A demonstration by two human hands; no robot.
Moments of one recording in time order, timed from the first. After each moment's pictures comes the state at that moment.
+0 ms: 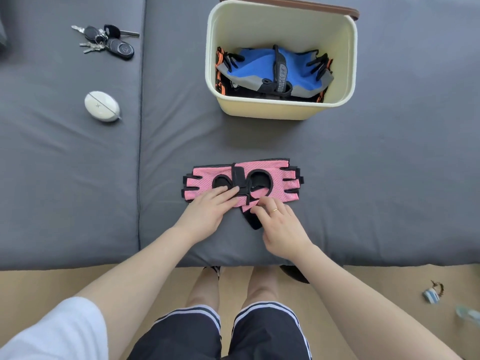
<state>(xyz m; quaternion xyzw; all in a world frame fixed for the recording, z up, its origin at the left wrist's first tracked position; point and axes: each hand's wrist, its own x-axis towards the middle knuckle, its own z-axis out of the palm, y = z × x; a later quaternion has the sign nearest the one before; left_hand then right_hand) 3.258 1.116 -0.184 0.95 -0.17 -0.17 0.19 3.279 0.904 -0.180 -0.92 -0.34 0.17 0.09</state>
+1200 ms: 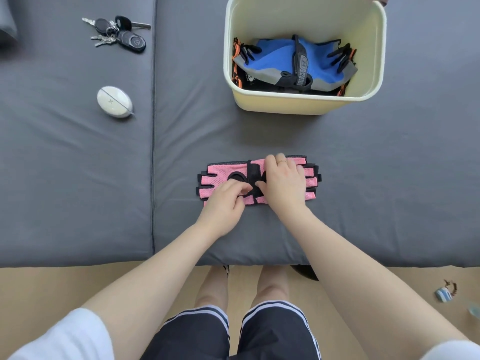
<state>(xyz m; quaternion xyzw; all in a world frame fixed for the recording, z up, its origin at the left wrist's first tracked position) 3.270 1.103 -0.164 0.86 0.09 -0.21 0.45 3.340 0.974 -0.175 -0.98 -0.13 0.16 0.03</state>
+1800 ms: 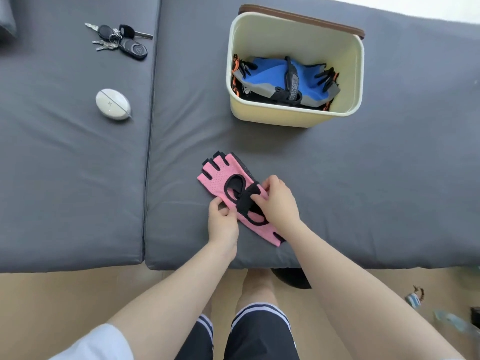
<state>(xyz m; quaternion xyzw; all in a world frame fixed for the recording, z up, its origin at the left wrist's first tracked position) 3.250 1.060 -0.163 0.48 0.54 -0.15 0.67 3.320 0.964 -0.154 -0.92 0.03 0.31 0.25</state>
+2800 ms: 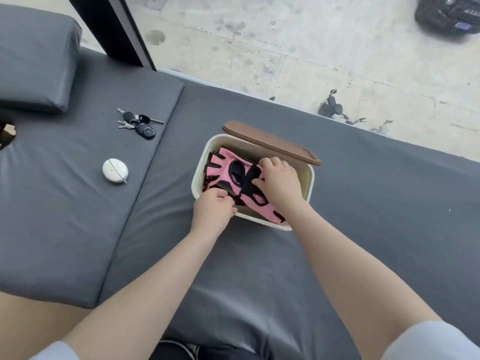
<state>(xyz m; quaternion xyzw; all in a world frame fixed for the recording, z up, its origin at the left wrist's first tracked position) 3.455 1.050 -0.036 0.65 0.48 -0.09 0.58 3.570 0.953 -0.060 -0.94 -0.29 0.17 0.07</state>
